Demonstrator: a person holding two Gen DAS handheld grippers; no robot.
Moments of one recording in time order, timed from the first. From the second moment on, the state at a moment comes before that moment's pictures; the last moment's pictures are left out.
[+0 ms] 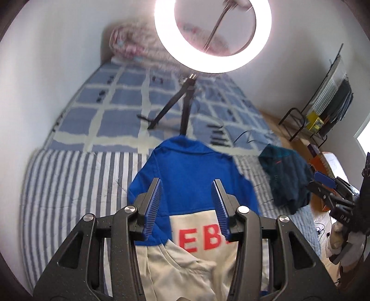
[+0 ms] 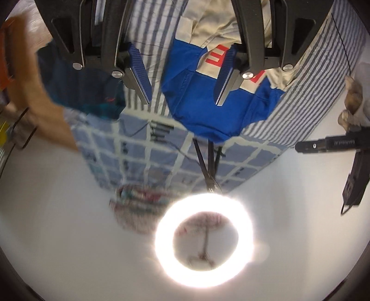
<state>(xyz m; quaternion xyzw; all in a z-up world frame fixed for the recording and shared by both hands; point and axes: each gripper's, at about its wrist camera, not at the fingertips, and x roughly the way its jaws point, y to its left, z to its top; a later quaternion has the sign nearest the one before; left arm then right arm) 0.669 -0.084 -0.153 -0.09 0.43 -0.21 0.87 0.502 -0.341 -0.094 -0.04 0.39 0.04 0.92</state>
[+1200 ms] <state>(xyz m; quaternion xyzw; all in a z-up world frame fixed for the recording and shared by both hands) 0.798 -0.141 -0.295 -0.03 0.48 -0.19 0.86 0.644 -0.387 -0.260 0.05 0.46 0.10 0.88</state>
